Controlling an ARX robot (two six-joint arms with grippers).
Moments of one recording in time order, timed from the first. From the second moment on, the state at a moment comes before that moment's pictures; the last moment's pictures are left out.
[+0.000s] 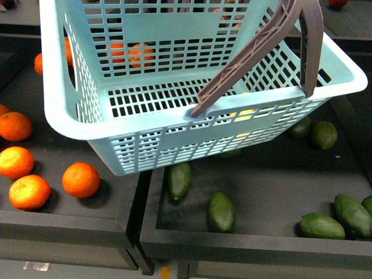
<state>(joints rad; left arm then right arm) -0.48 1.92 1.61 -0.21 0.11 -0.89 0.00 0.67 0.01 0.65 0.00 0.00</state>
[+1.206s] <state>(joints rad) -0.48 1.92 1.61 -0.21 0.11 -0.89 0.00 0.04 0.01 0.02 0.00 0.00</state>
